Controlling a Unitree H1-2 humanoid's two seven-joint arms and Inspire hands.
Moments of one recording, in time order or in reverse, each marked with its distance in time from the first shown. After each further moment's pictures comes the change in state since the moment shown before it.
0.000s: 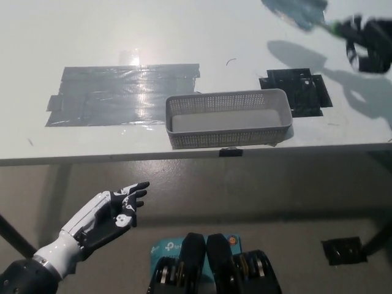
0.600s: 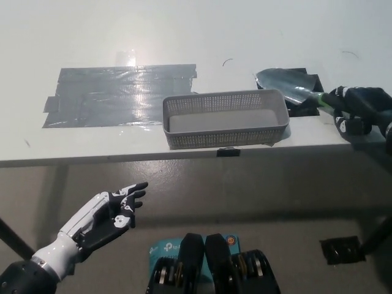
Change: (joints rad) left_arm 0.009 0.000 0.006 -0.004 0.000 -0.001 0.000; right_arm 0.134 0.033 0.106 -0.099 -0.032 0.083 0.022
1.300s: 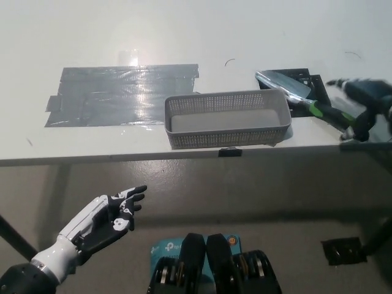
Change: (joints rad) left_arm 0.012 0.000 0.002 0.002 0.000 0.000 0.000; right_arm -0.011 -0.104 0.013 -0.414 -0.017 0.352 0.441
